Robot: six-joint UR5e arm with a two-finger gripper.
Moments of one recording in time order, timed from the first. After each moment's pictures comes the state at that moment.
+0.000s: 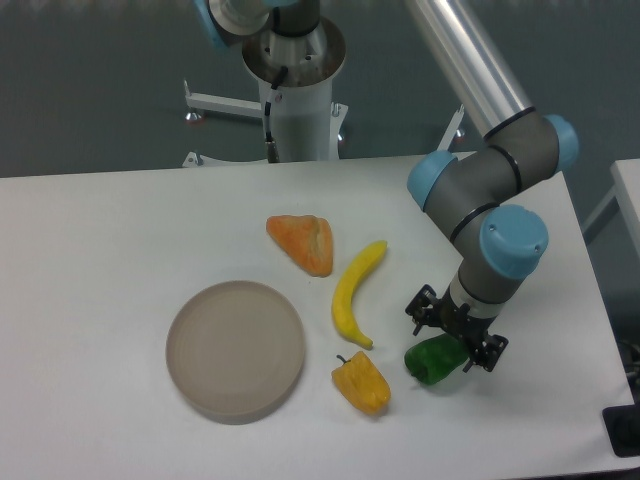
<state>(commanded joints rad) 2.37 -2.30 -1.17 -1.20 1.41 1.21</state>
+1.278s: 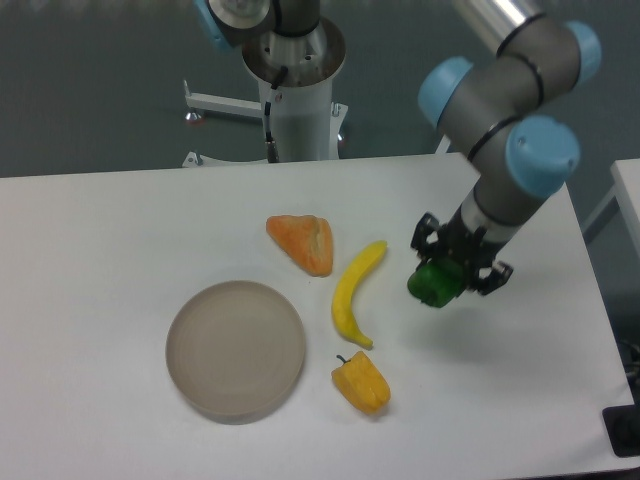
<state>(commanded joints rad) 2.46 -2.06 -1.18 -1.51 1.47 1.29</state>
